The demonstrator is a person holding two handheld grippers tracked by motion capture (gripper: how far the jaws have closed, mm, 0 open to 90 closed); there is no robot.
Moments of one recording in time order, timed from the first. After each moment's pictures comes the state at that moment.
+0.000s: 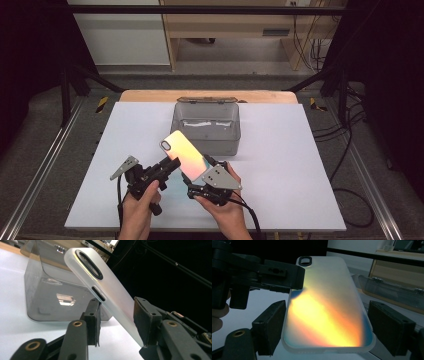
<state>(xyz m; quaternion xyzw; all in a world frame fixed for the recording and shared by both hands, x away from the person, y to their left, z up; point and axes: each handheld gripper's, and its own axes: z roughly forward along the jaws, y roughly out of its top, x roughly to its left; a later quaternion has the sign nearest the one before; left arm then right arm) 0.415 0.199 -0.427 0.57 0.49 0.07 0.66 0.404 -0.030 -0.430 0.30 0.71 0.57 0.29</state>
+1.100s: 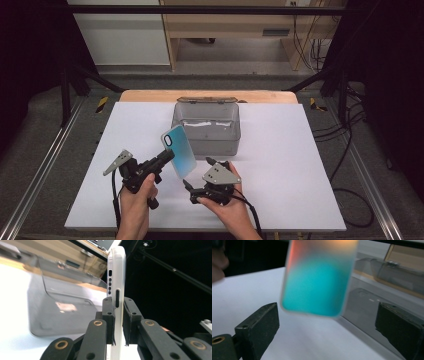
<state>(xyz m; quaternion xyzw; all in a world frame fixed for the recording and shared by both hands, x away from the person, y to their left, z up) 0.422 0.205 -0.398 0.58 0.47 0.11 0.66 0.415 -0.040 -0.438 0.28 0.76 0.53 0.26</state>
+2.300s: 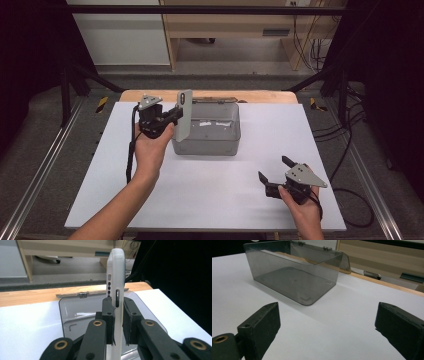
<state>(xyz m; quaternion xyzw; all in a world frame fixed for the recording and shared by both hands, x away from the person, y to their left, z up) 0.515 0.155 -0.310 0.68 0.49 0.22 0.50 0.411 -0.228 -0.449 0.37 0.71 0.50 0.33</state>
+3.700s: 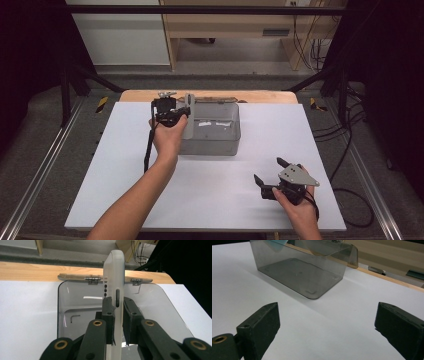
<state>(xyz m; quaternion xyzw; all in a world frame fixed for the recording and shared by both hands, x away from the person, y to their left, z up) 0.573 0.131 -0.348 0.66 0.58 0.18 0.45 0.412 -0.217 -0.453 0.36 0.74 0.48 0.31</state>
